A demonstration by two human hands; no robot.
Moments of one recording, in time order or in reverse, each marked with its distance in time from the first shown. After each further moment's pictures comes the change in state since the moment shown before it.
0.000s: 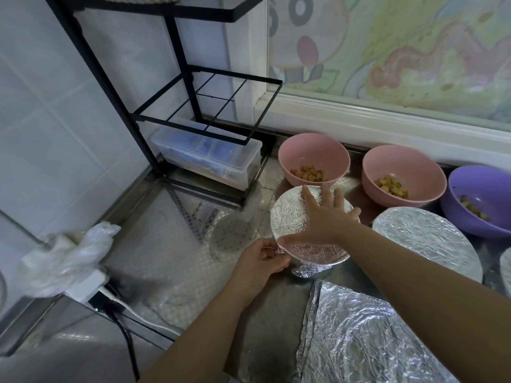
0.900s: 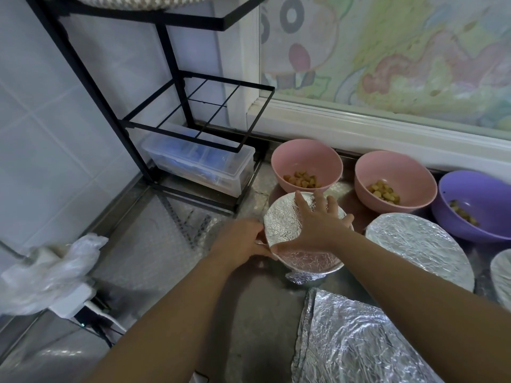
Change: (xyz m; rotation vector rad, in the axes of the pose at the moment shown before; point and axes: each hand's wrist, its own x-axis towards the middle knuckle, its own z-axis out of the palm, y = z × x) left_hand 0.057 0.052 -0.031 1.300 -0.090 0.455; right_hand -0.002 -0.003 -0.001 0.008 0.030 0.013
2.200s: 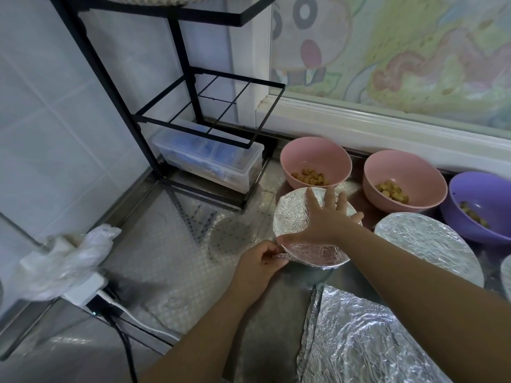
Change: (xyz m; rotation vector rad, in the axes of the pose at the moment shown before) left_hand -0.053 0.030 0.053 -0.883 0.184 -0.275; right_hand 0.001 -0.004 -0.006 0.033 -0.079 0.065
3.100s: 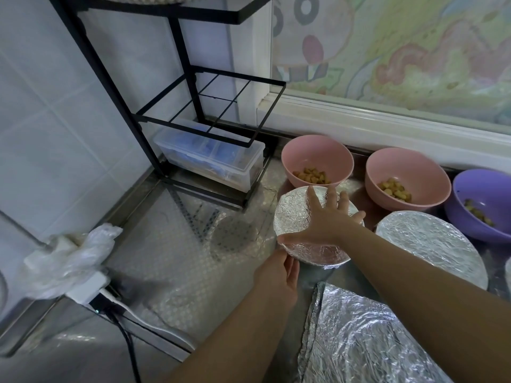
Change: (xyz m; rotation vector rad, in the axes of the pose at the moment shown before) left_hand -0.003 0.055 0.047 -1.165 0.458 -0.833; right_hand 0.002 0.002 0.004 0.009 0.014 -0.009
